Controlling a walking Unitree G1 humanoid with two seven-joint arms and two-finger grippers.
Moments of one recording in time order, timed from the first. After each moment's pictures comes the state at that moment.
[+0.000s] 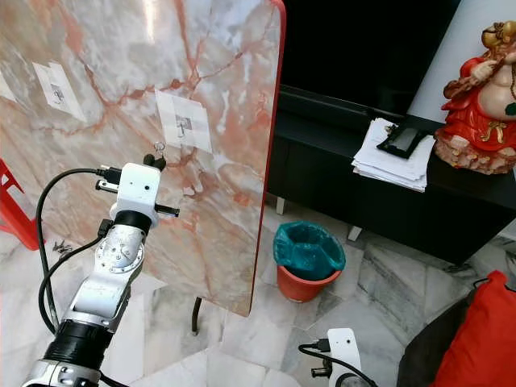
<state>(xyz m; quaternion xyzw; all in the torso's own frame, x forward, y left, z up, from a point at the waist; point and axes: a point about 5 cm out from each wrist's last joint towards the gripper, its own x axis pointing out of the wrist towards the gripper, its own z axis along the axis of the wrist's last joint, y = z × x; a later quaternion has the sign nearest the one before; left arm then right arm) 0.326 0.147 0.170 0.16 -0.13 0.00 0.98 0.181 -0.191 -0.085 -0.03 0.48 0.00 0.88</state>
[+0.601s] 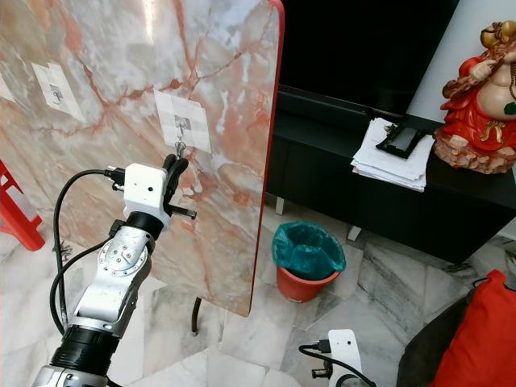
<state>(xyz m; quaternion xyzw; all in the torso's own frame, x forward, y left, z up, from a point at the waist) 0.320 0.131 0.177 0.10 -0.16 -0.08 0.98 0.179 -0.191 -0.086 -0.03 0.48 0.00 0.88</state>
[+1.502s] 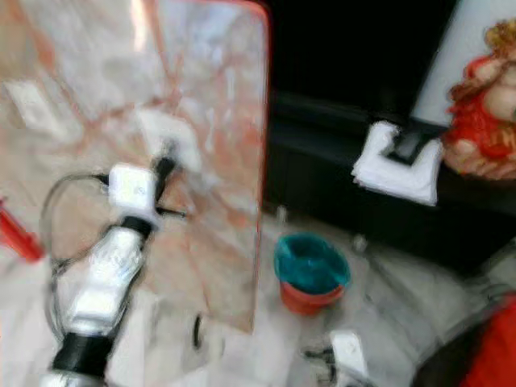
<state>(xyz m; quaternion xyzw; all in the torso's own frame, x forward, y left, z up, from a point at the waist) 0.314 0.121 0.178 0.09 -0.17 -0.10 0.98 0.166 -0.204 -0.090 -0.04 0.50 -0.01 0.87</state>
